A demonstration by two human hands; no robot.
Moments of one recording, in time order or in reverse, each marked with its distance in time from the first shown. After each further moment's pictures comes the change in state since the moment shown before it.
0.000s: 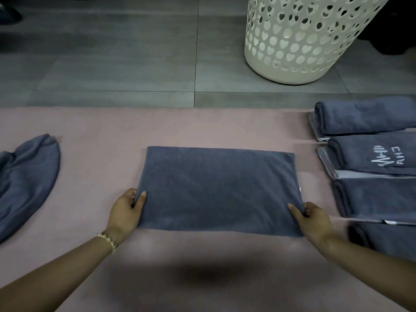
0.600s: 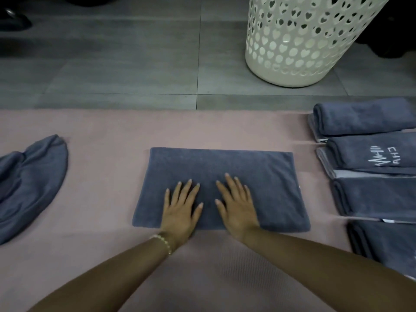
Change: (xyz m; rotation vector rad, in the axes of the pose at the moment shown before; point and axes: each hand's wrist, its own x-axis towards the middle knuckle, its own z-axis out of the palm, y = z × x) left_hand -0.038 0.047 0.076 0.454 -0.144 0.444; right_hand -0.038 -0.088 0.109 -0.465 -0.087 -0.709
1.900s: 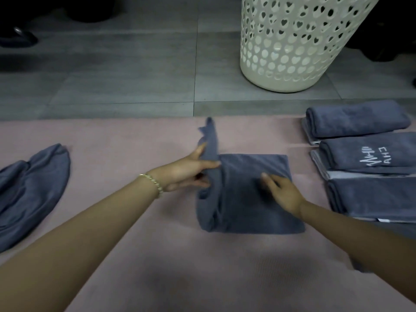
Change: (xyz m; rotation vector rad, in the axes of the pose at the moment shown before) left_hand 0.084 0.056 -0.123 -1.217 -0.596 -0.248; right_hand 0.009 0.101 -0.072 0.680 0.021 0.362
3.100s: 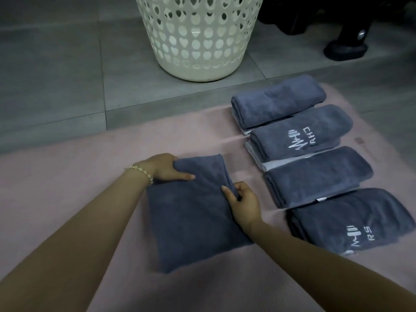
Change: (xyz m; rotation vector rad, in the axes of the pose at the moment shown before) left_hand 0.178 0.018 0.053 1.209 -0.105 -0.067; right_hand 0.004 0.066 -0.009 0.255 0.381 0.226
